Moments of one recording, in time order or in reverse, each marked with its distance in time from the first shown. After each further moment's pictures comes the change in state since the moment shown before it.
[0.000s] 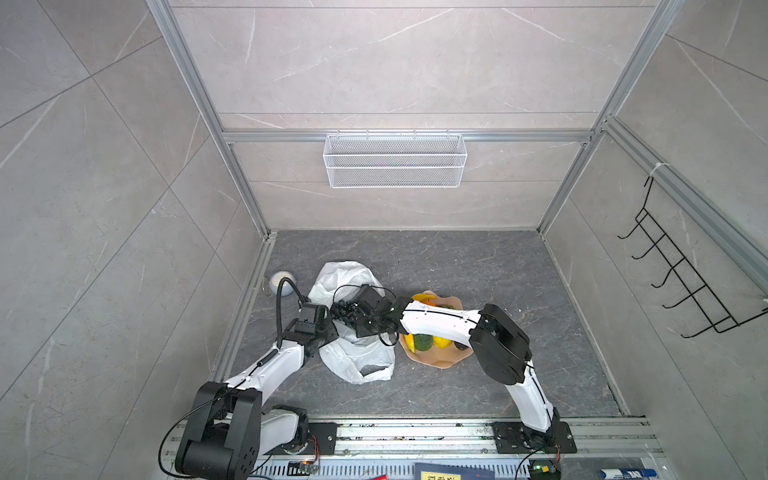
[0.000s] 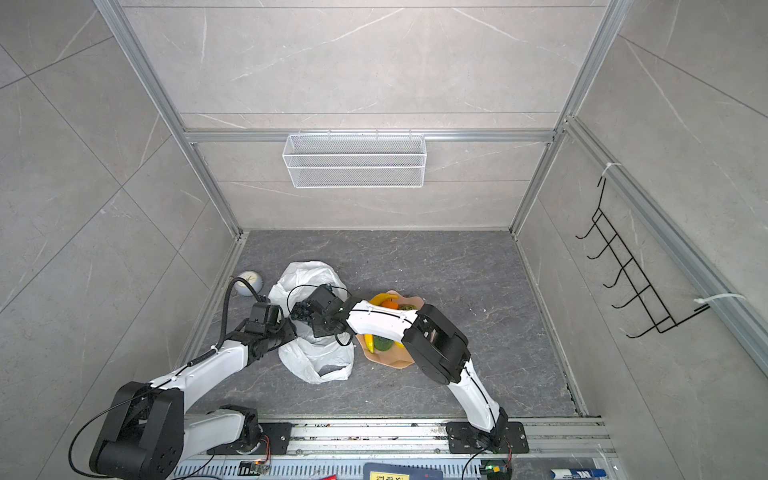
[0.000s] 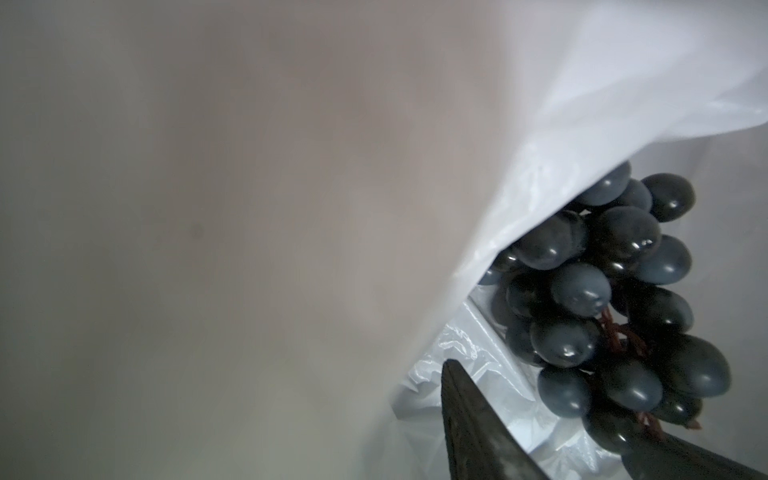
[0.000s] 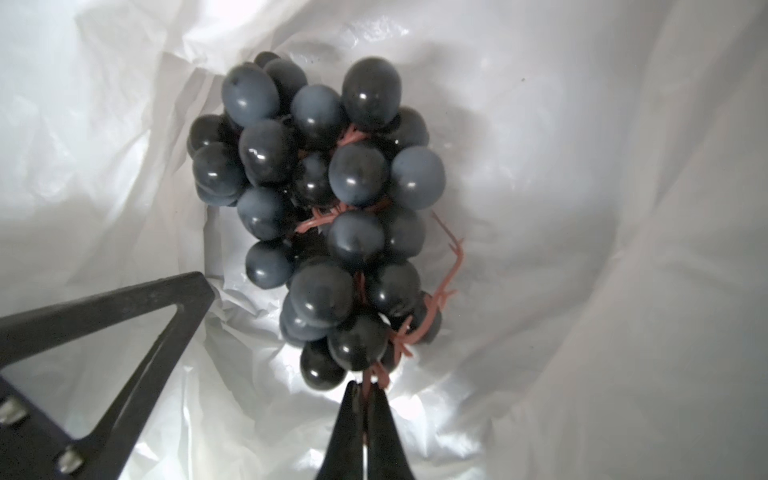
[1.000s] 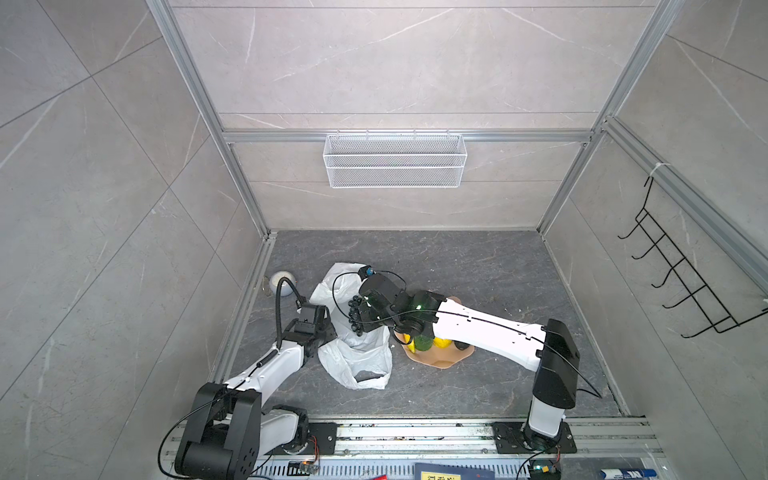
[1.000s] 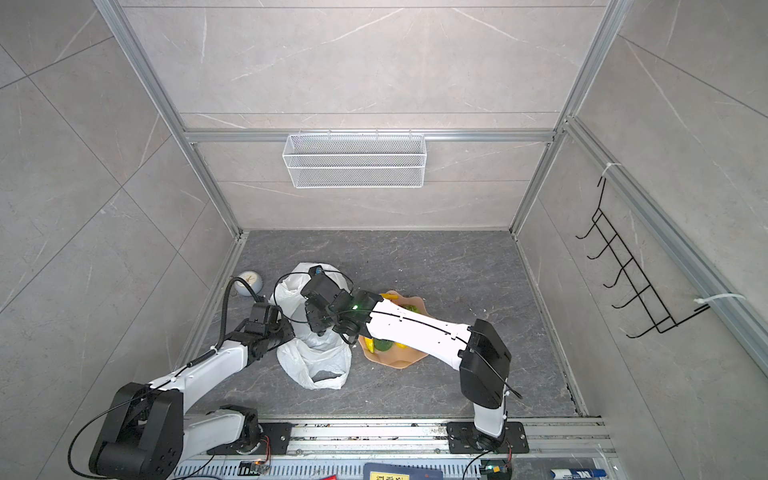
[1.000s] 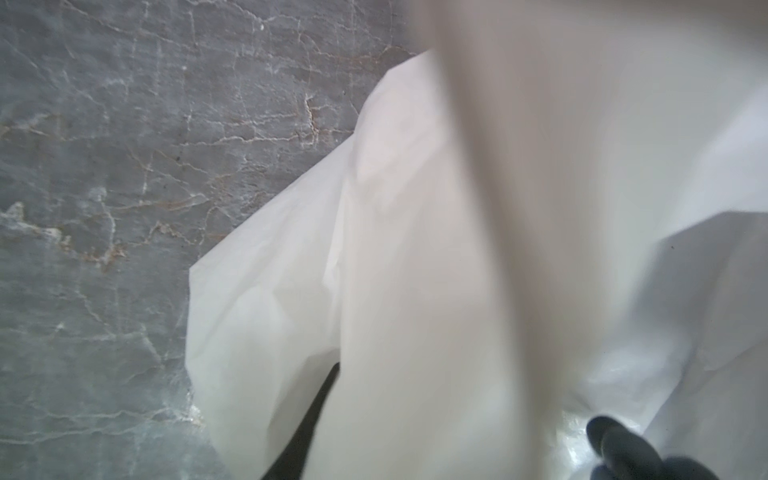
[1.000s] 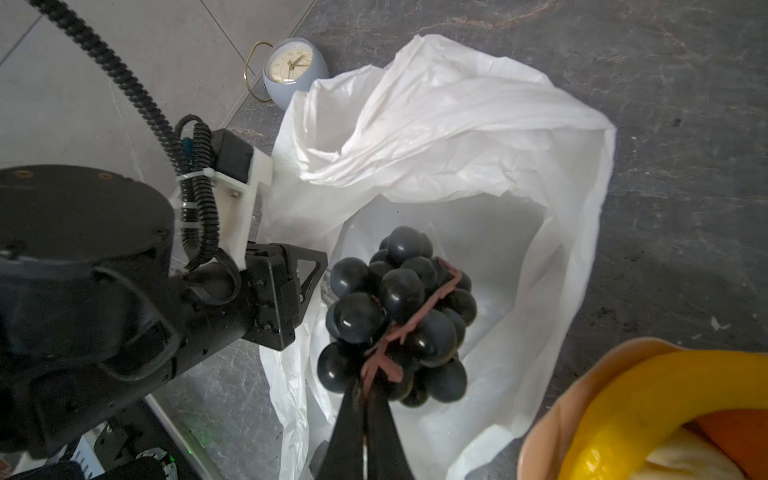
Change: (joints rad) left arm -0.001 -0.005 0.000 -0.009 -0.051 -0.008; right arm 0.081 -0.346 -0.014 -0.117 0.146 -0.185
